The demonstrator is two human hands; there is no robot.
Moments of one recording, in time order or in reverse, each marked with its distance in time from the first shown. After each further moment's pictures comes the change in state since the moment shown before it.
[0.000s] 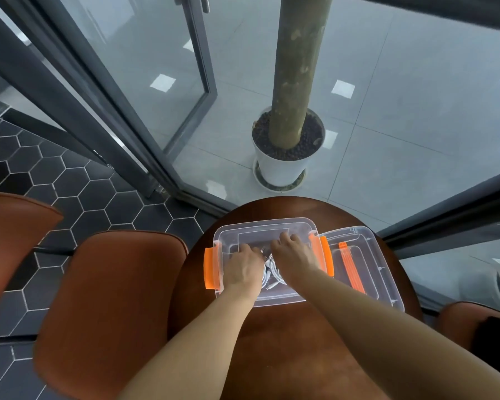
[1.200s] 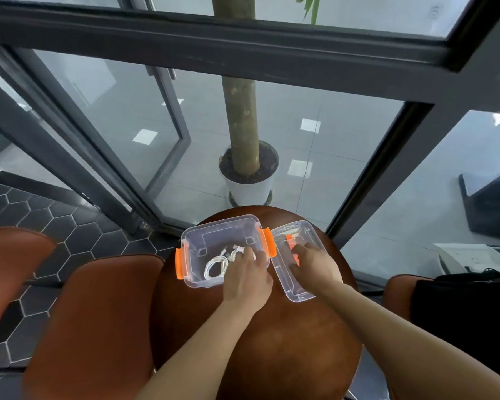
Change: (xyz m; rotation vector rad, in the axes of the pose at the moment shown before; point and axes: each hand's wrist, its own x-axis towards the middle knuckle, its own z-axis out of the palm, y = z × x) left_hand -0.127 0.093 -0.068 -0.189 0.276 0.189; right_hand -0.171 0.081 -0.036 0.340 0.211 0.350
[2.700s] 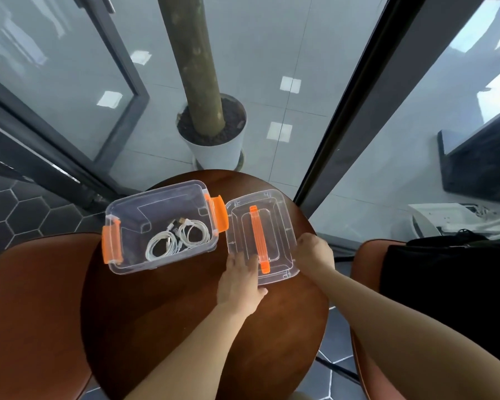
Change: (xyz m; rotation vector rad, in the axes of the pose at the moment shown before) left_hand 0.011 0.064 0.148 -0.103 -0.259 0.003; right_hand 0.018 0.126 0.072 0.280 -0.090 0.463
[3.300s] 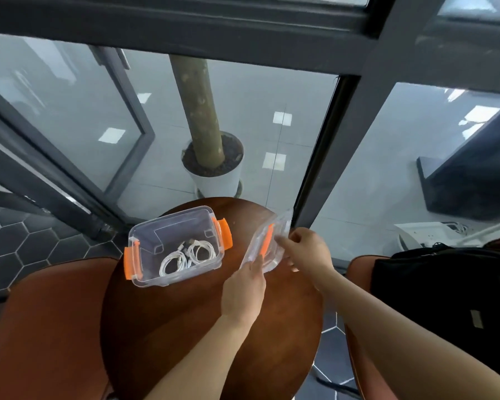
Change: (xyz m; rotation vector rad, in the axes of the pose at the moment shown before) left_hand -0.042 0.026 -0.072 -0.023 0.282 0.105; right_hand -0.074 -0.054 -0.079 0.428 0.049 -0.097
